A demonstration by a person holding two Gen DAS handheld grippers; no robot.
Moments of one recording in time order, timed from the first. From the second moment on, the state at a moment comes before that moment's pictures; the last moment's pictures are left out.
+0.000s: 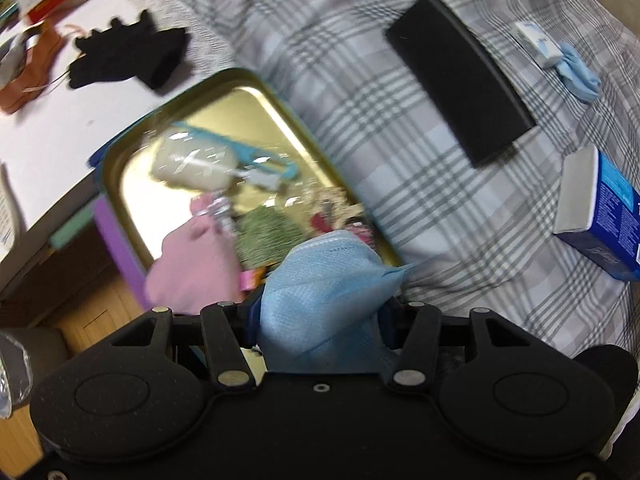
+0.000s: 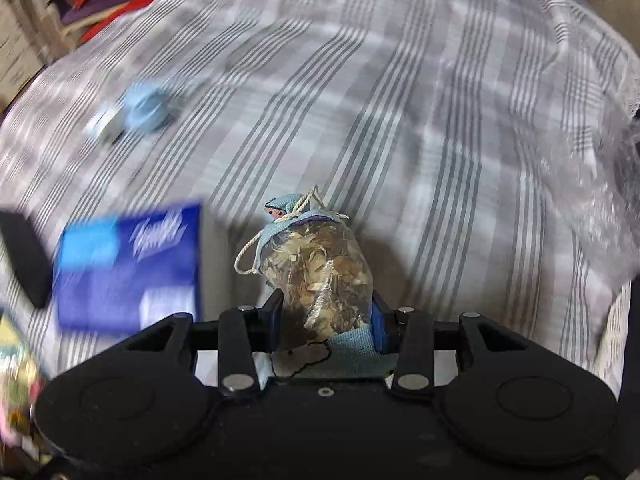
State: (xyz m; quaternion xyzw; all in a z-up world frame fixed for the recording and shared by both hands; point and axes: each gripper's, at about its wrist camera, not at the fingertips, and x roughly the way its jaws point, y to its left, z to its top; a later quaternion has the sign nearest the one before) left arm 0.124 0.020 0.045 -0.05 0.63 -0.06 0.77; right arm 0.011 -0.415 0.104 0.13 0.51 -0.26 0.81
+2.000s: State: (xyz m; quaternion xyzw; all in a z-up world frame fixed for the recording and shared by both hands) left arm 0.175 0.085 0.007 -0.07 0.63 0.10 0.76; right arm 0.142 -0.044 0.041 -0.11 0.56 0.08 0.82
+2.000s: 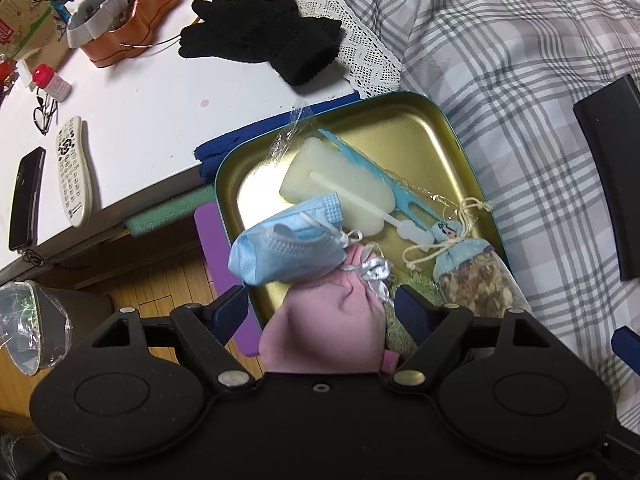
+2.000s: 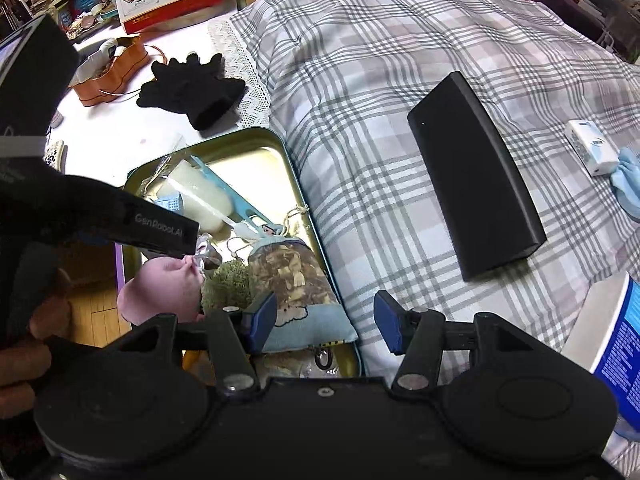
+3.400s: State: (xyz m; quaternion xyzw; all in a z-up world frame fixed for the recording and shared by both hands) left arm 0.066 -0.046 0.057 0.00 0.63 -0.02 0.77; right arm 0.023 -0.175 0.082 -0.08 0.54 0.01 0.84
